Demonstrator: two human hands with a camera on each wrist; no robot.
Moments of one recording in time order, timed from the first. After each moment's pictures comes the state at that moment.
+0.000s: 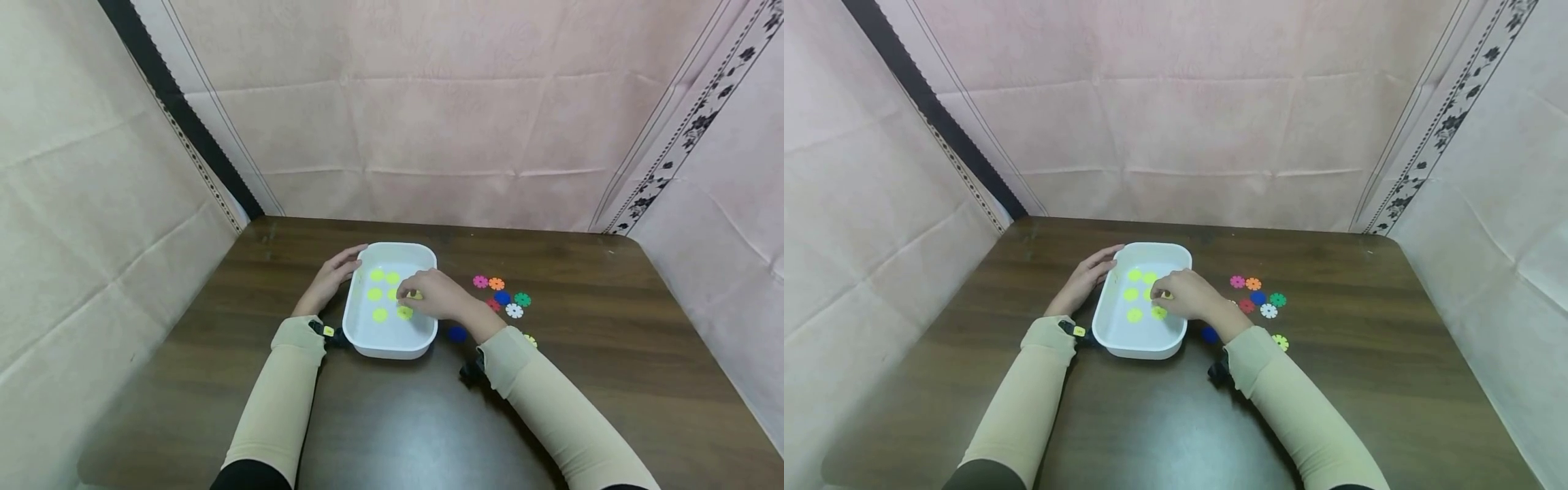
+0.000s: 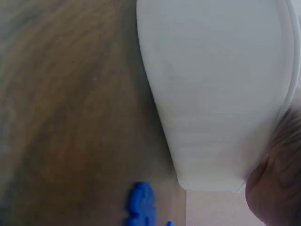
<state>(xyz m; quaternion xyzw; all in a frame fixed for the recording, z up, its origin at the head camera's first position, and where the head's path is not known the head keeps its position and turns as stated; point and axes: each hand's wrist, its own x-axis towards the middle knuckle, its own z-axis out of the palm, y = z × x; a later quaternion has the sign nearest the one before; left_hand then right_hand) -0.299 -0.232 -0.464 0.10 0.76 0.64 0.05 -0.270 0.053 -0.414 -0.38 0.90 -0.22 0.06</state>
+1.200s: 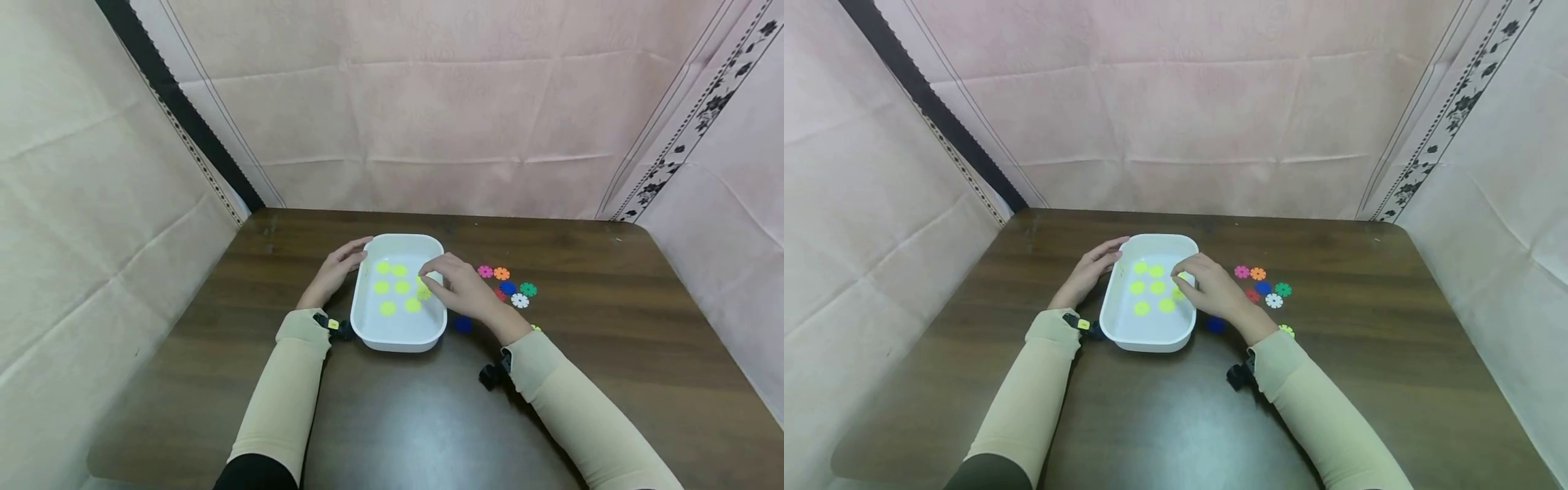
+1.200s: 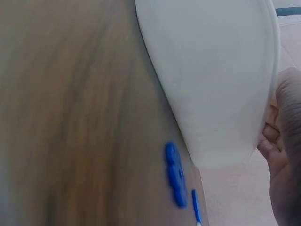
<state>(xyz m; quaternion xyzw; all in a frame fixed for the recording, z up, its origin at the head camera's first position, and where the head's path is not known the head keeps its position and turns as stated) -0.301 -0.226 -0.463 0.10 0.77 0.63 0.04 -0.260 0.092 -0.426 -0.38 0.85 -0.35 -0.09</state>
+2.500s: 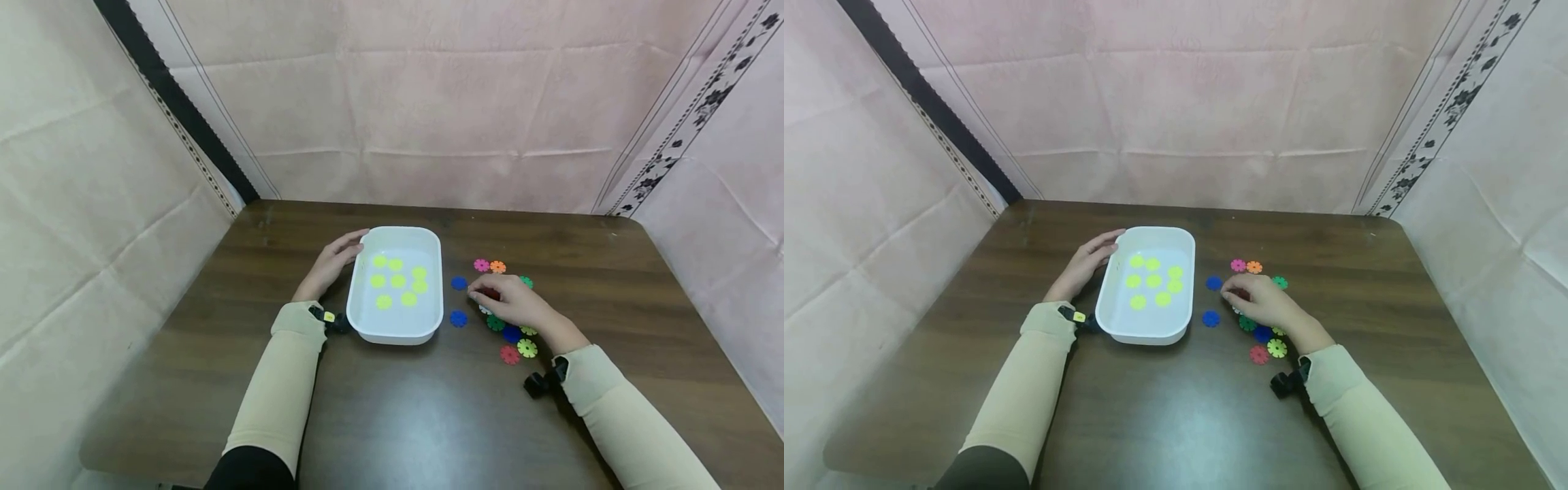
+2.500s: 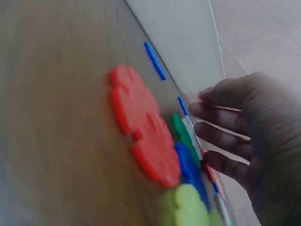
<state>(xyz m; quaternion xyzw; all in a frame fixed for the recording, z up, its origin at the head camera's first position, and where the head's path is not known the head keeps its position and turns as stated) -0.301 -0.222 -0.459 0.08 0.77 0.63 0.05 -0.250 0.192 -0.453 -0.39 0.85 -0.34 -0.03</state>
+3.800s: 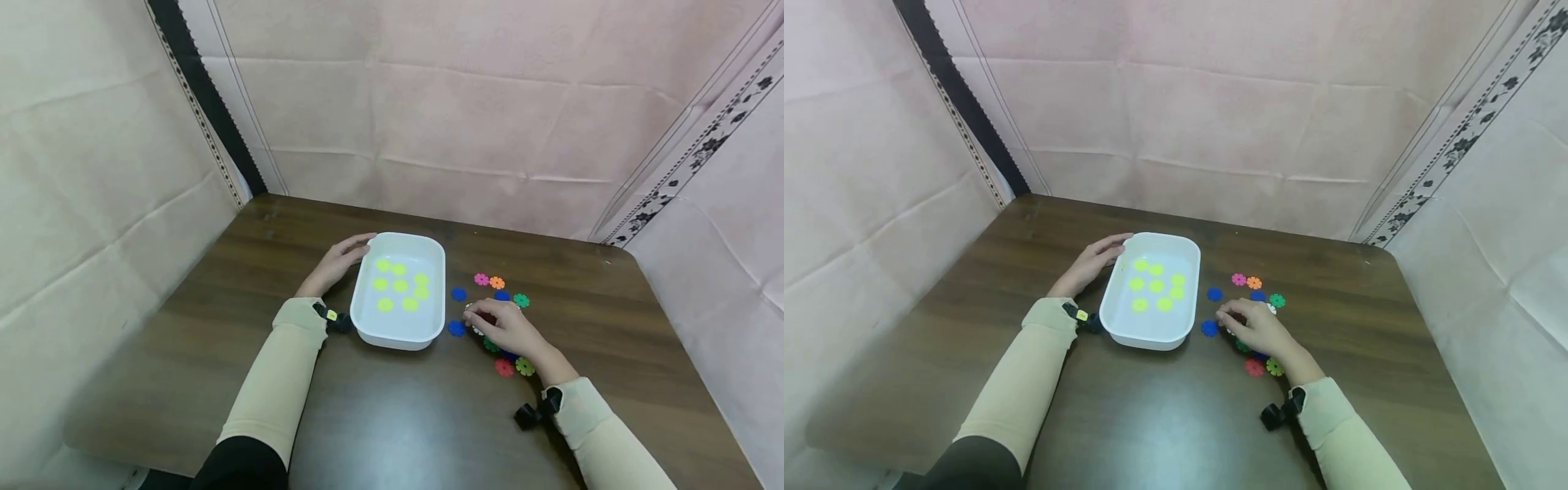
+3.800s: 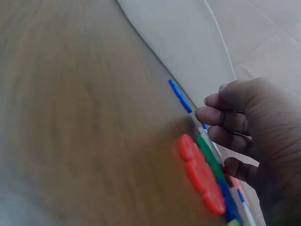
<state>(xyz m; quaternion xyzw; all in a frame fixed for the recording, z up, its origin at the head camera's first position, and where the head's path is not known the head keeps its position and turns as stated) -0.295 -0.218 -0.460 0.10 0.77 0.63 0.05 -0.231 0.189 -0.463 -0.42 0.83 -0.37 -0.05</state>
